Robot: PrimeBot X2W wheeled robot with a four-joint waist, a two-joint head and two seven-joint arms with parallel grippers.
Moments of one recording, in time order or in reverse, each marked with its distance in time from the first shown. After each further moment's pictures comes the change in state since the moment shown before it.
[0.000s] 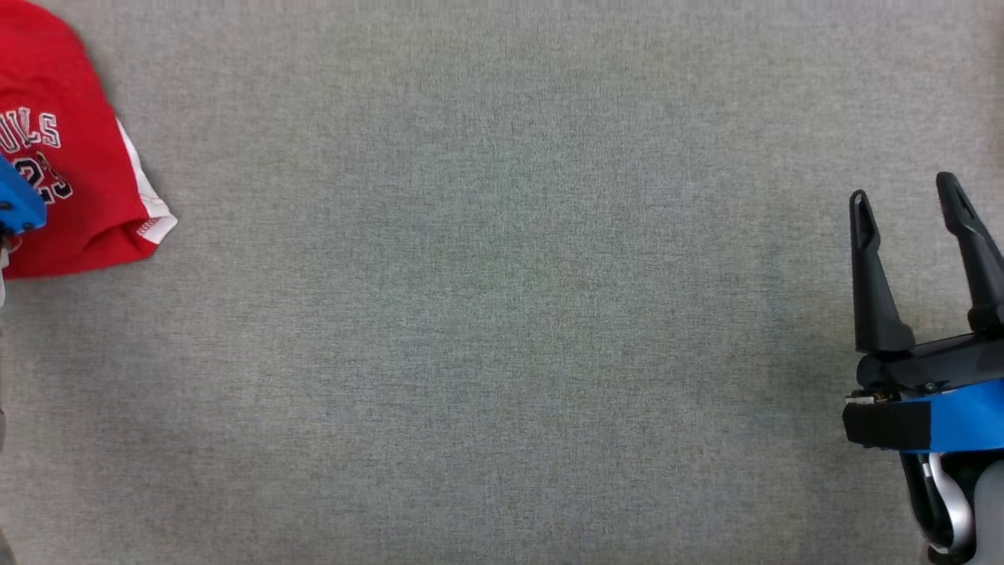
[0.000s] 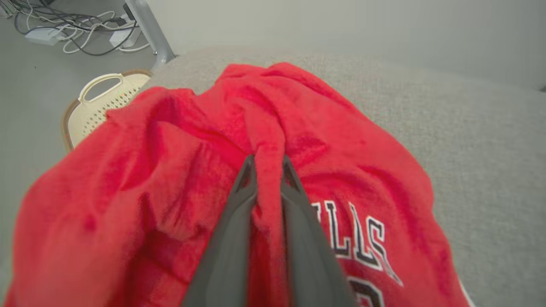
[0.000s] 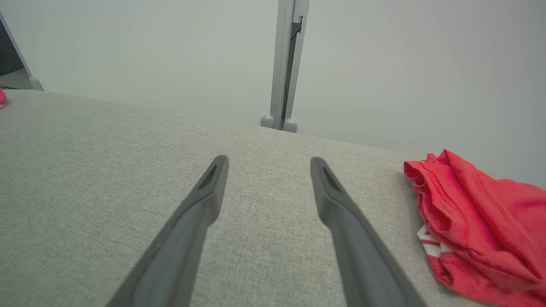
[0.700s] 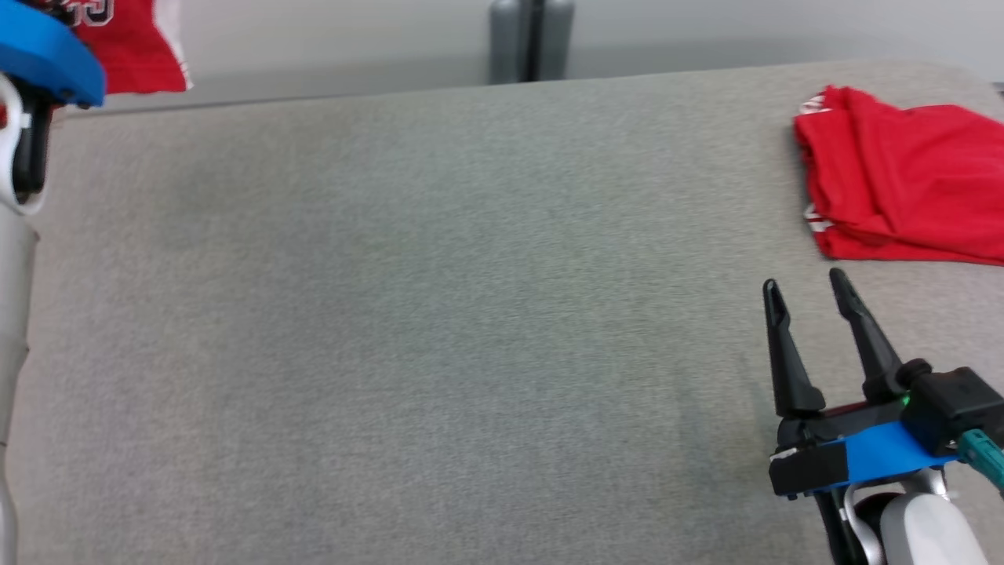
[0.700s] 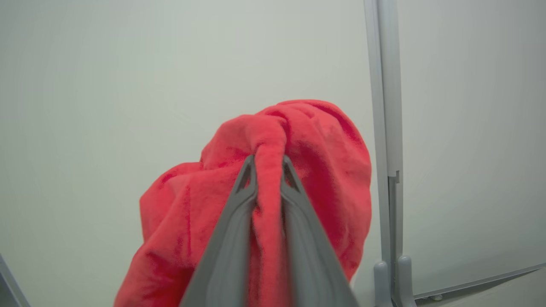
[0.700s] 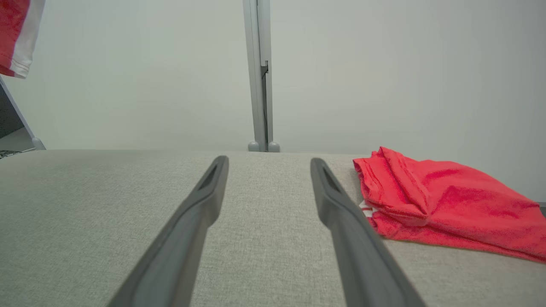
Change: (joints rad) left arm -0.082 0.016 -0.334 -0.314 -0.041 -0.001 -0.288; right arm 0.040 0.060 0.069 0.255 0.080 0.000 -0.113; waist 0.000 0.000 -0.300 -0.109
